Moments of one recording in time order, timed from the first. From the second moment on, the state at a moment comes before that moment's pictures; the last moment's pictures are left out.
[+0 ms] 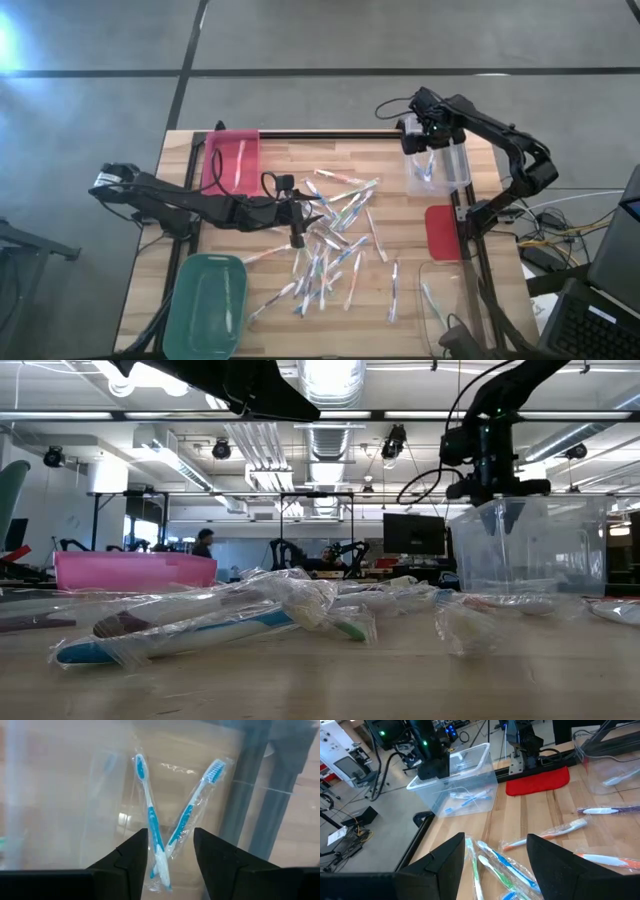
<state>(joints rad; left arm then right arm) -0.16 1.34 0.85 0.24 -0.47 0.23 -0.96 1.52 1.20 -1.13 0.14 0.44</state>
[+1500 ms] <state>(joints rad) -0.16 1.34 0.83 0.24 -0.47 0.23 -0.61 1.29 1.68 -1.43 0.14 0.45</state>
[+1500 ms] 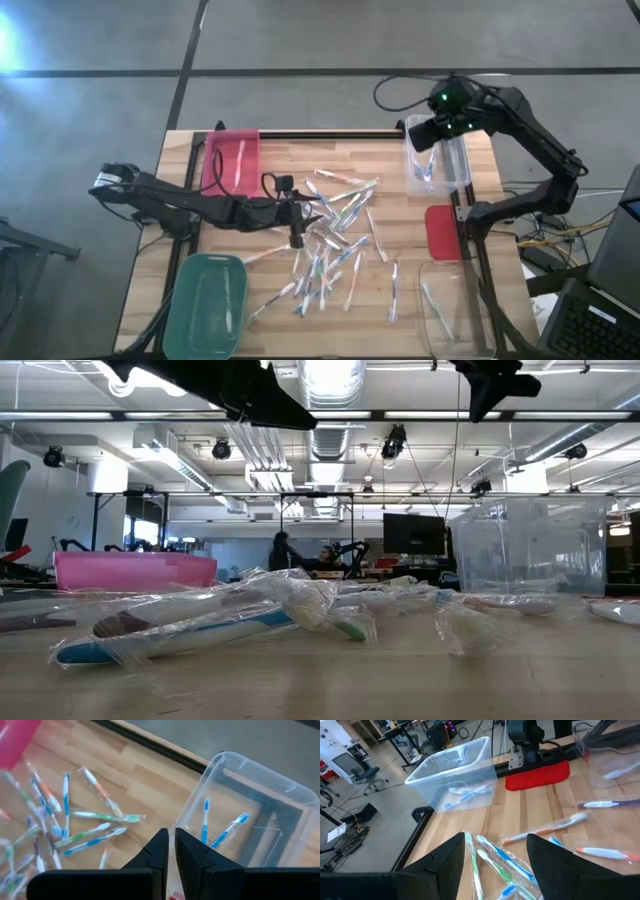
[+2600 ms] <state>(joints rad) -0.15 1.34 0.81 0.28 -0.47 0.23 0.05 1.10 0.99 -0.75 0.45 0.45</state>
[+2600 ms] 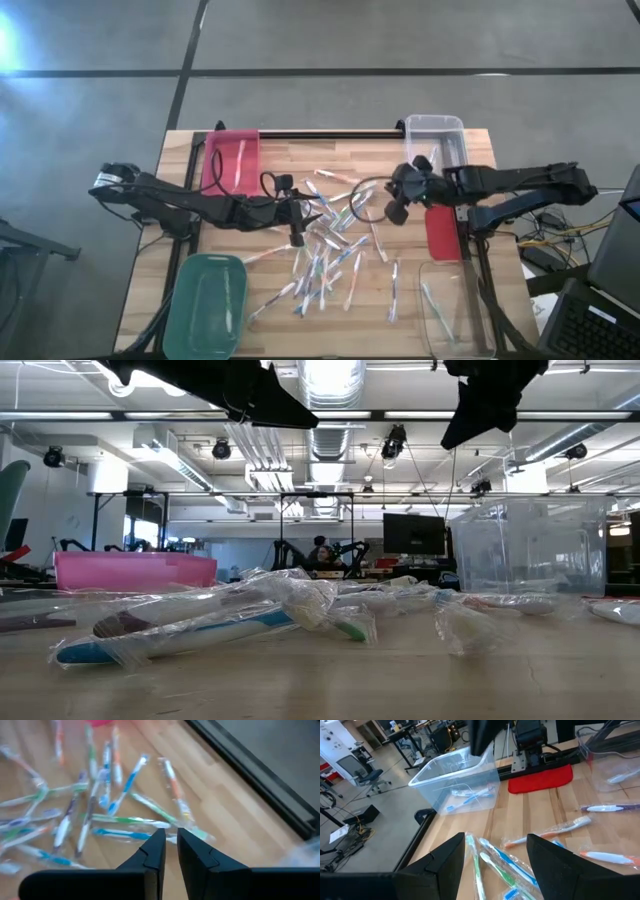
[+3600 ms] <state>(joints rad) 0.01 1.35 0.95 0.00 -0.52 0.00 0.27 0.73 0.80 -0.67 0.91 0.44</state>
